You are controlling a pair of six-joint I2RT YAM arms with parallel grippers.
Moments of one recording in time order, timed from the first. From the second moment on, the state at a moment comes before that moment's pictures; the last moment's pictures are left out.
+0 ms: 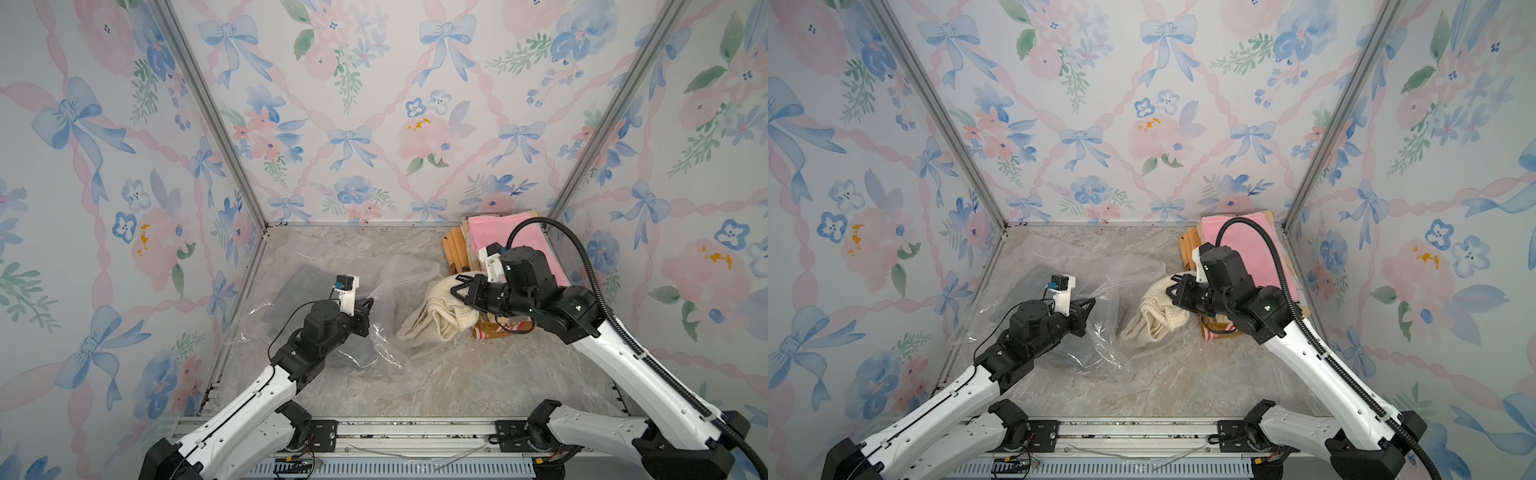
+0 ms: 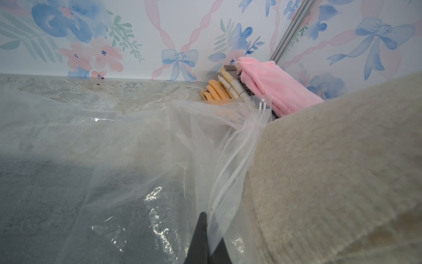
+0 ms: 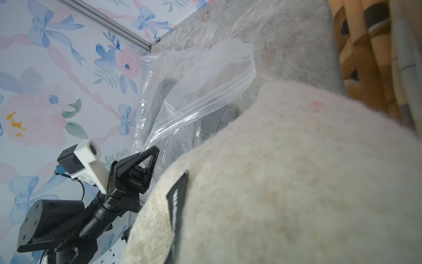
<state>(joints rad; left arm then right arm) -0.58 0.84 0.52 0.02 0.02 -0.33 0.65 1.12 1.36 -0.89 -0.14 0.85</state>
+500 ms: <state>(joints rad) -0.58 0.83 0.52 0.02 0.02 -0.33 0.48 1.15 1.69 -1.10 -0.11 0.77</state>
